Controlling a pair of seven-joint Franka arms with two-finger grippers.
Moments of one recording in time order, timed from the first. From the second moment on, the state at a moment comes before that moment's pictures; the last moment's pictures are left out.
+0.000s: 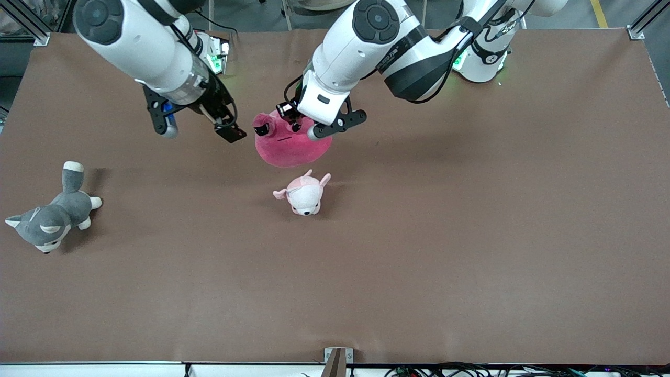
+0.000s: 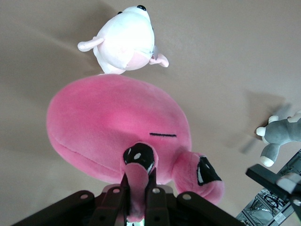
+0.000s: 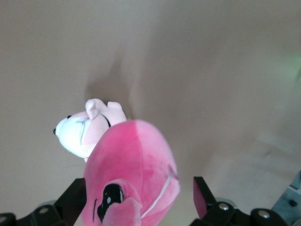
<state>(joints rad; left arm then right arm) -0.52 0.46 -0.43 -1.32 -0.23 2.03 -1.31 0.53 -0.01 -0.04 -1.77 0.25 1.74 1.65</state>
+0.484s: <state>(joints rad) -0.52 0.46 -0.43 -1.32 -0.23 2.03 -1.31 0.59 0.01 -0.04 -1.78 0.25 1.81 1.71</state>
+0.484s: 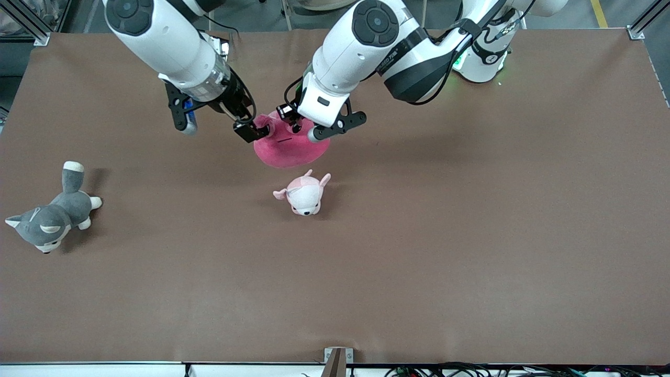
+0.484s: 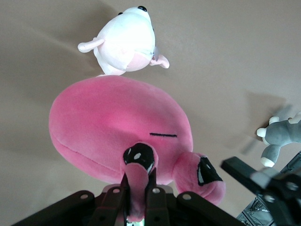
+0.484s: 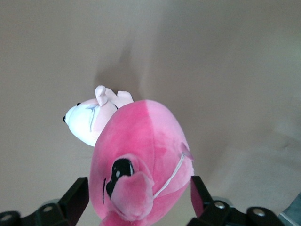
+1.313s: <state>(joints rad) -0.52 0.46 -0.42 -1.31 -0.23 2.03 -1.31 0.61 0.03 -0.05 -1.79 0.25 1.84 1.71</state>
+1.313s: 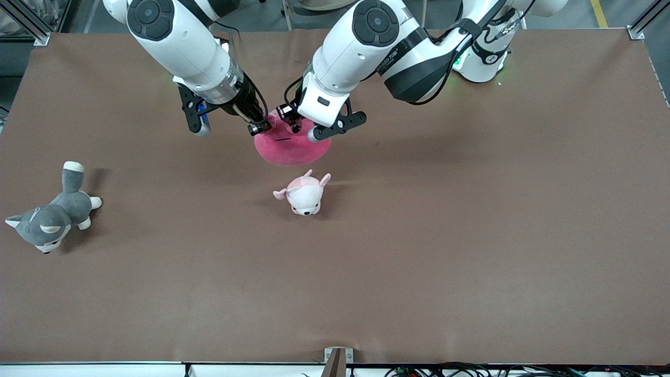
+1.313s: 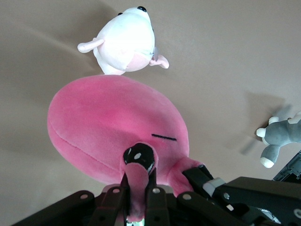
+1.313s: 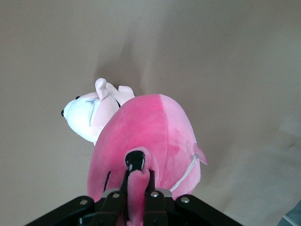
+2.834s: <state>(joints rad) -0.15 0.16 -0.35 -1.27 -0.08 1.51 -0.73 0.09 0.02 -0.08 -2.09 0.25 1.91 0.88</state>
